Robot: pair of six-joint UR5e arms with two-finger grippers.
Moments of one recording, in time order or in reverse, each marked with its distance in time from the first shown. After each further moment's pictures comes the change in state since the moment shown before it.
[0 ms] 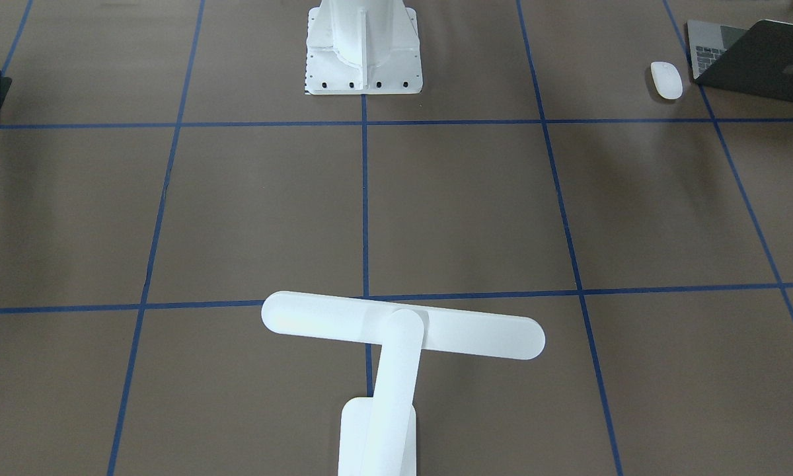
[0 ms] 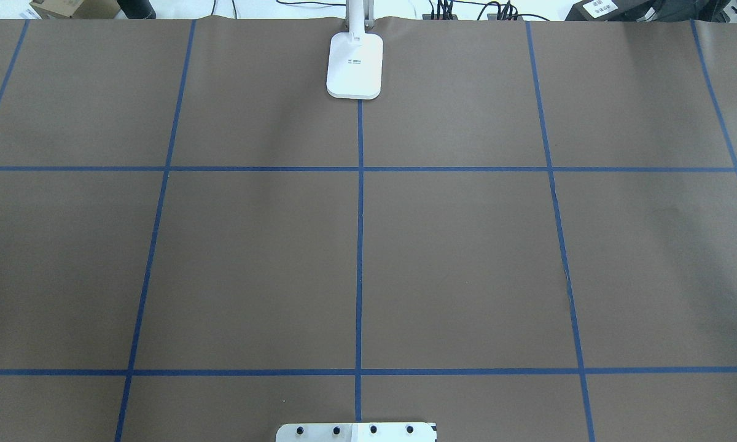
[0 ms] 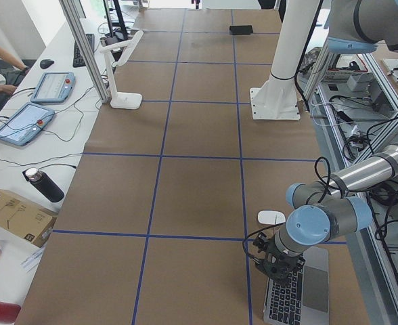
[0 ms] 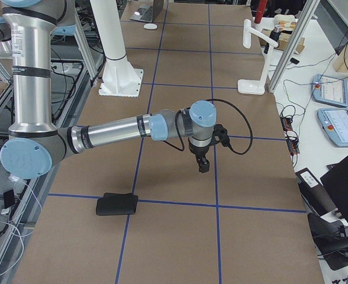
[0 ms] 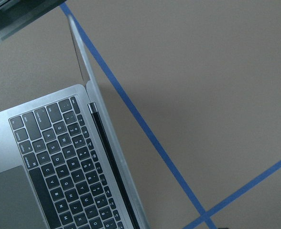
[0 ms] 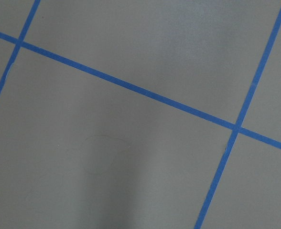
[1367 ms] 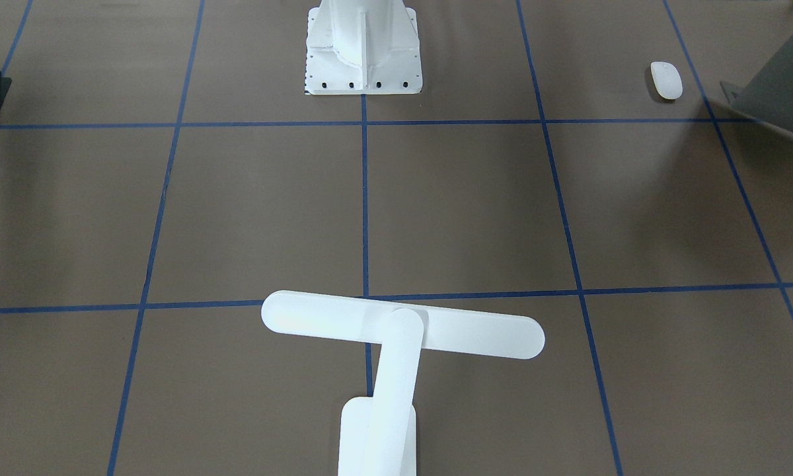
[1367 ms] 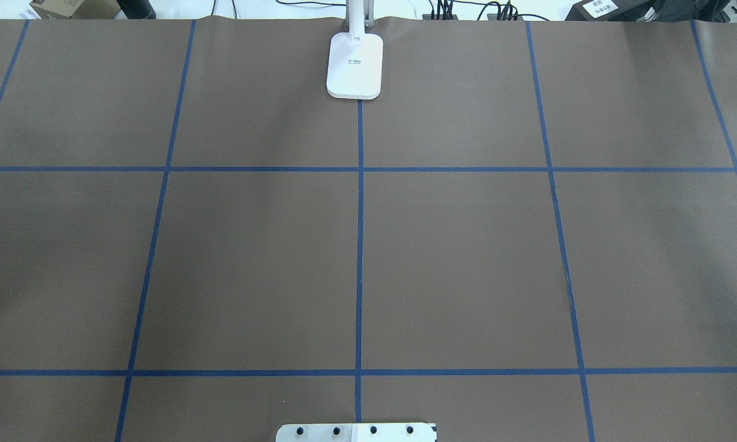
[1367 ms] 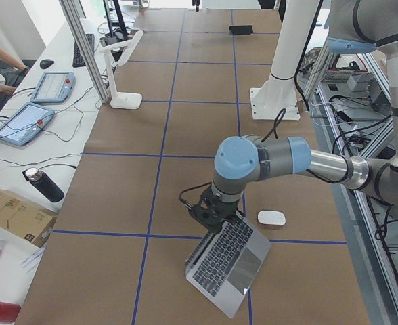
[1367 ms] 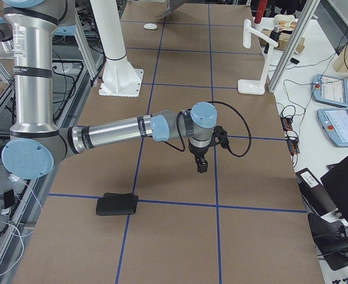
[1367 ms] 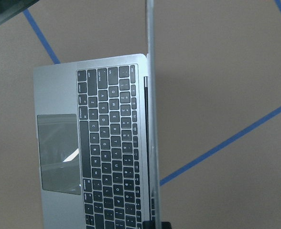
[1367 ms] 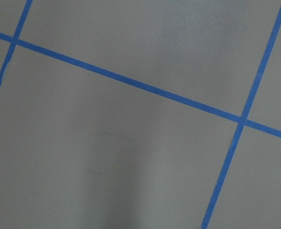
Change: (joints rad) left arm 0.057 -0.492 -0.170 0.537 -0.011 -0.070; right arm -0.026 0.000 -0.007 -0.001 0.007 0.061
